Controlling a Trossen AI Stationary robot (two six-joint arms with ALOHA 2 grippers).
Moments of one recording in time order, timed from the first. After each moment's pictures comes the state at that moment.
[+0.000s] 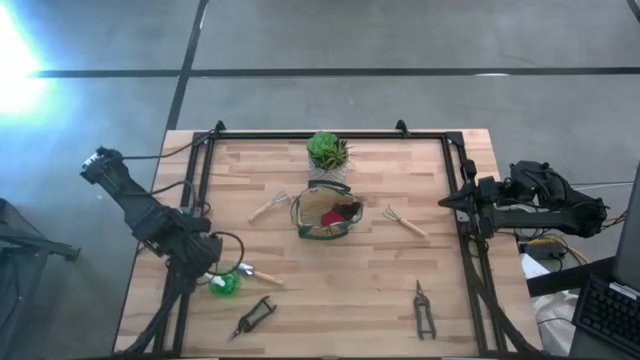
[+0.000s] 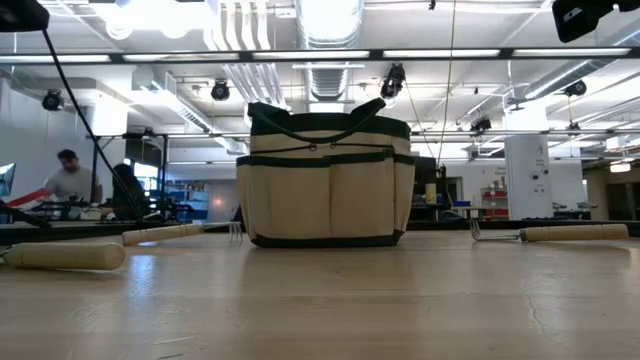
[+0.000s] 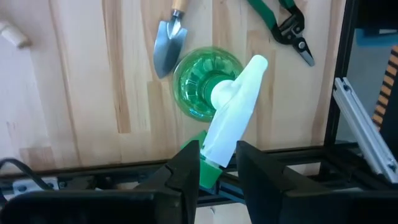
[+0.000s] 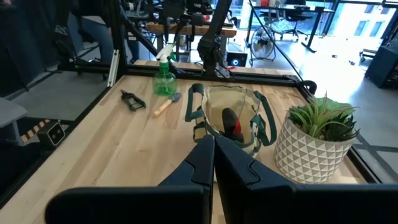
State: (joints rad) left arm -0.71 1.07 1.14 -1.39 0.08 -0.70; right arm -0.07 0.21 0.69 -0.70 -0.16 -0.04
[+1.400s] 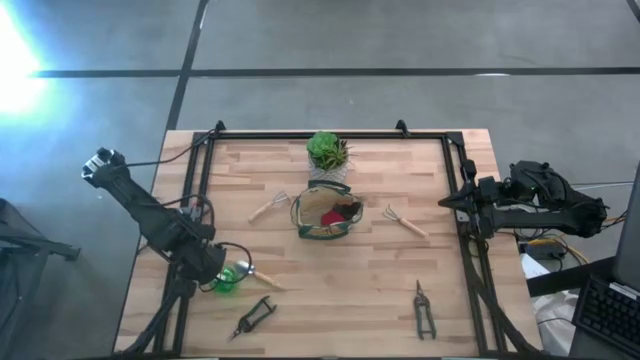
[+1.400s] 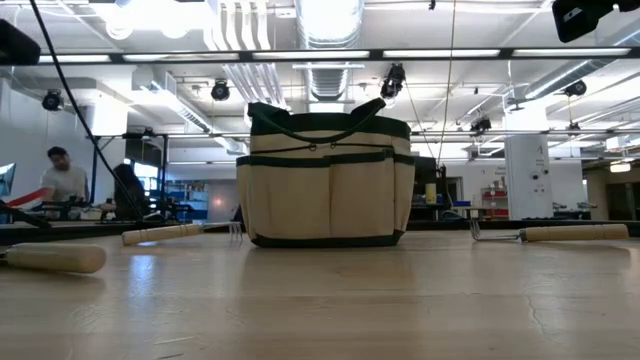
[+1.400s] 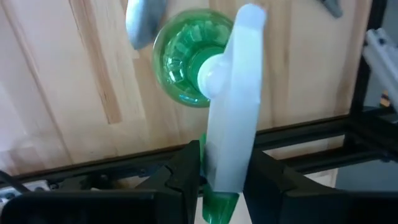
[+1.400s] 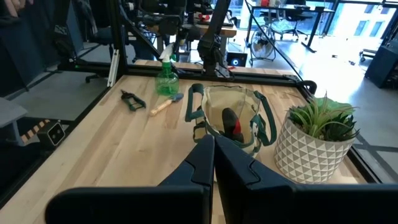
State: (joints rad) left arm -0.71 1.11 1.00 -1.34 0.17 -0.60; right arm -0.07 0.21 0.69 -0.70 -0.16 -0.04
